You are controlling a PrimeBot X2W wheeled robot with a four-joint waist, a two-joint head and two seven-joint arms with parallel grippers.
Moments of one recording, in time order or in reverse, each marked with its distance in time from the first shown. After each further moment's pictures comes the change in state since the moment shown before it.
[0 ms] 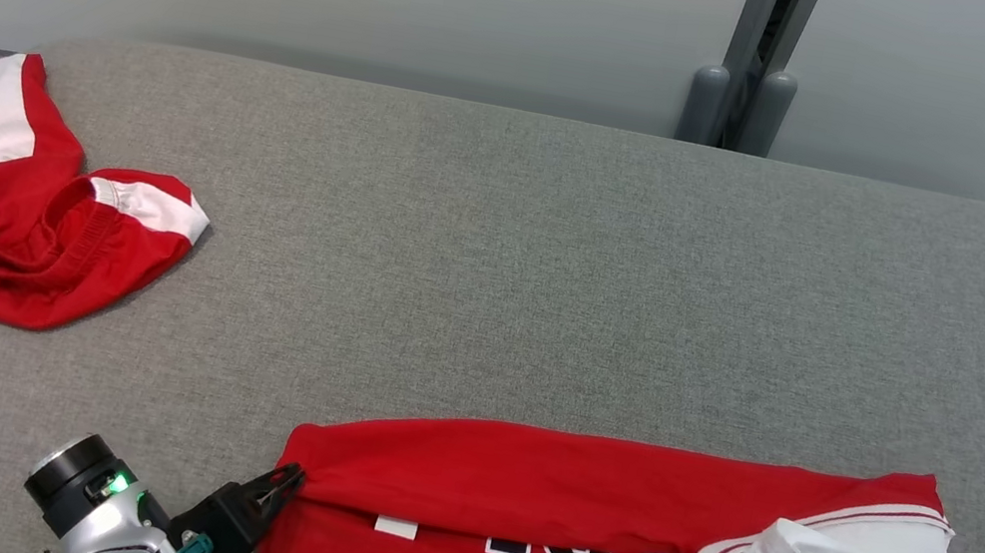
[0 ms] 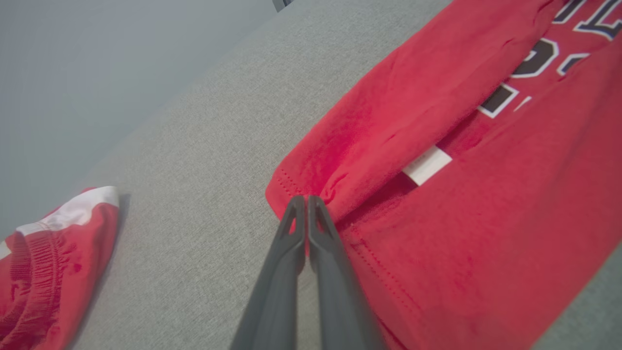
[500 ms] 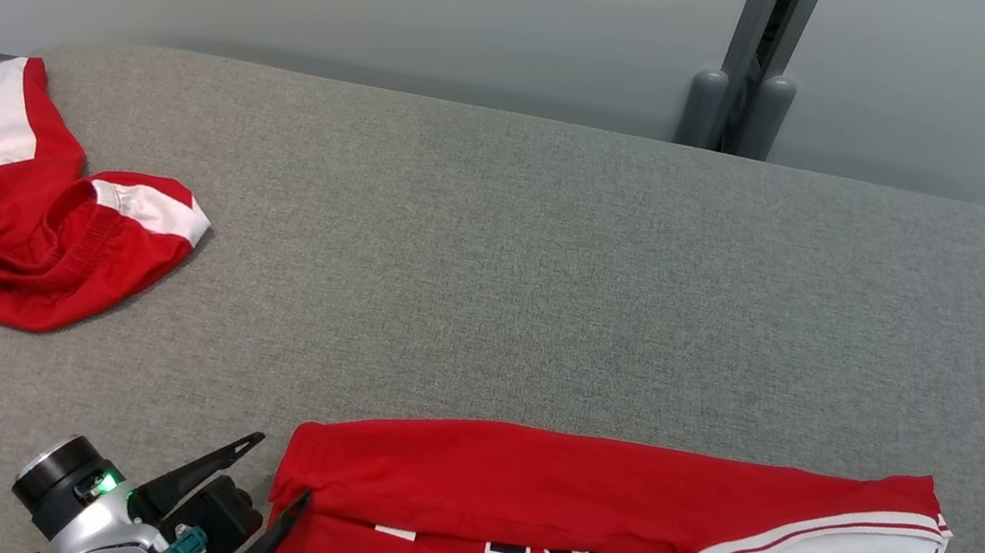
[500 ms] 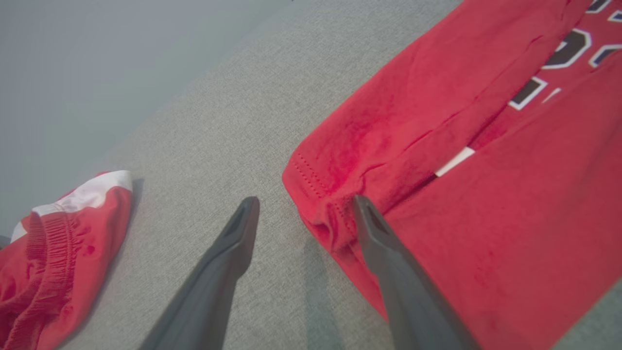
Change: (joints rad) left arm 0.000 -0.006 -0.001 0.025 -0.015 0.031 0.009; right arm 0.032 0.059 -0.086 -0.028 -0.096 0.000 0.112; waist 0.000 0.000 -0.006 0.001
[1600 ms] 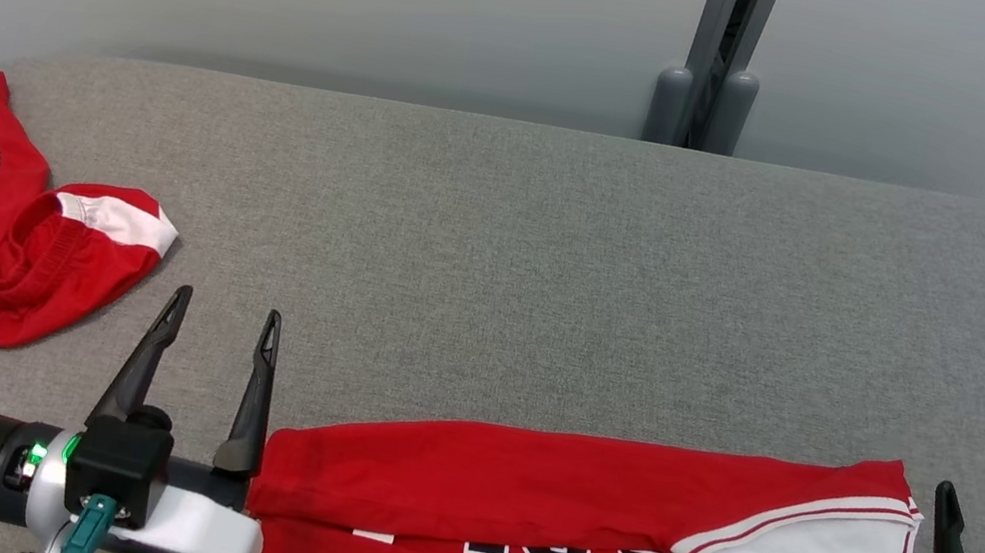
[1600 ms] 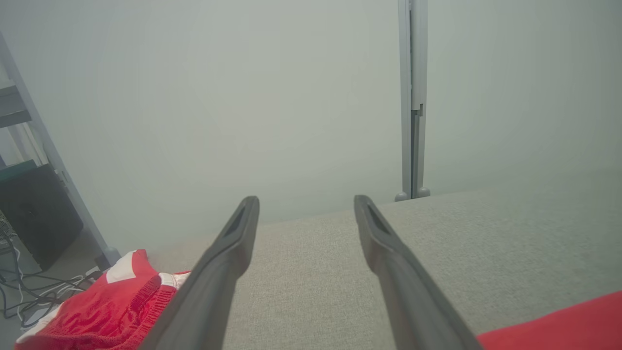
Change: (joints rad) left arm 0.154 -0.225 0.430 -0.262 0.020 0.224 -0.182; right arm -0.039 0.001 0.247 0.282 -0.251 0.000 -1.279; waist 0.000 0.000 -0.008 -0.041
